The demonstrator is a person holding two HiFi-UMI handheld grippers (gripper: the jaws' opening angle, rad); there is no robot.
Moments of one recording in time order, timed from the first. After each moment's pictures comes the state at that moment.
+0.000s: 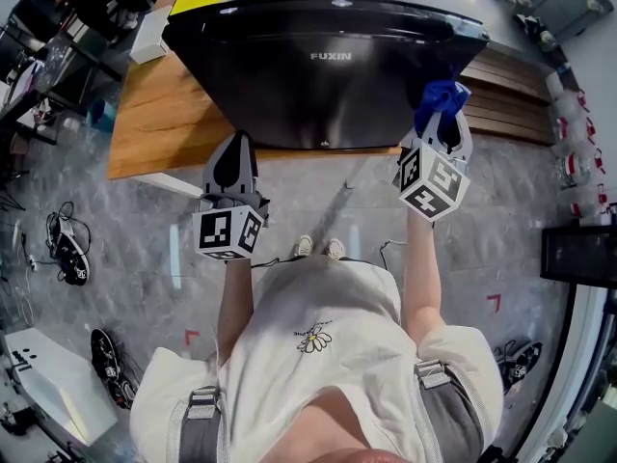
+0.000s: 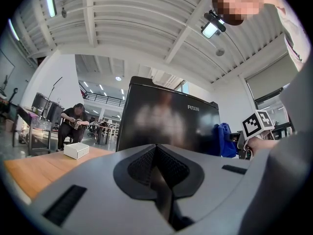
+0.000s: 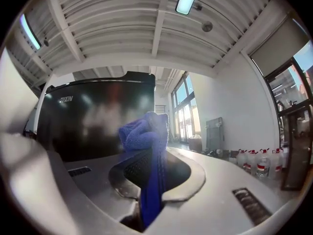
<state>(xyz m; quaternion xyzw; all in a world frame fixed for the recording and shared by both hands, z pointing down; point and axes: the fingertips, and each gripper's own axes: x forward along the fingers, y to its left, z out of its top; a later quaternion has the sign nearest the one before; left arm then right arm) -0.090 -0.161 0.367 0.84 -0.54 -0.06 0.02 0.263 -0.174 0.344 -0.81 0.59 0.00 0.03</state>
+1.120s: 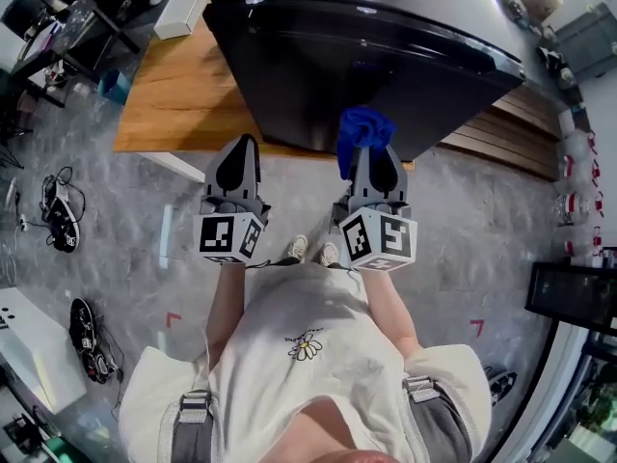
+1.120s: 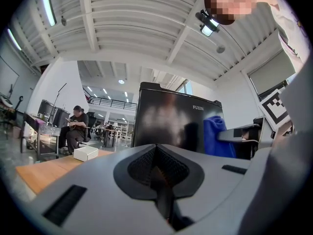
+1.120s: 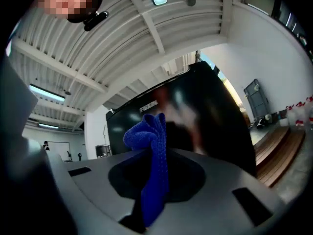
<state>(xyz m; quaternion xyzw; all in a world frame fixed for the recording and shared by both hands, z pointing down) -0.117 -0.151 0.374 0.82 -0.57 -0.05 0.00 0.077 -0.150 0.358 -0.62 0.77 -0.09 0.13</state>
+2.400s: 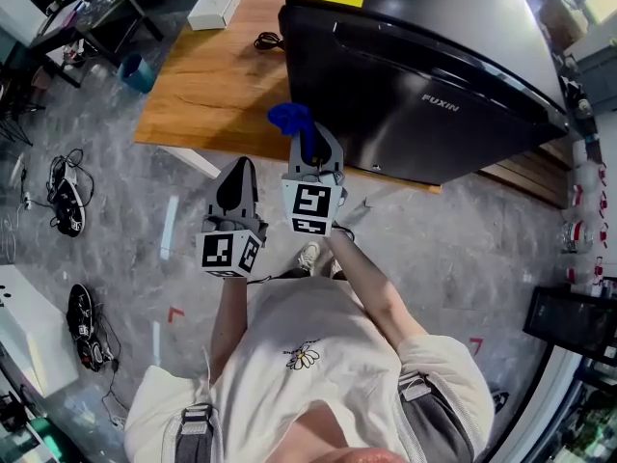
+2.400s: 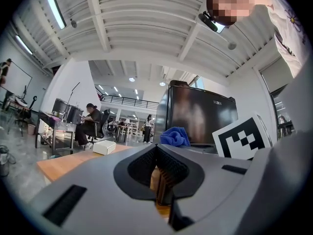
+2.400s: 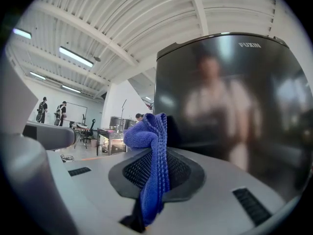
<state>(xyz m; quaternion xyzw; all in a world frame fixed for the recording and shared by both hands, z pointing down) -0.215 -0.140 0.411 0.78 -0.62 -0.05 0.03 -0.124 -0.225 0.416 -0.56 0.83 0.01 -0.03</state>
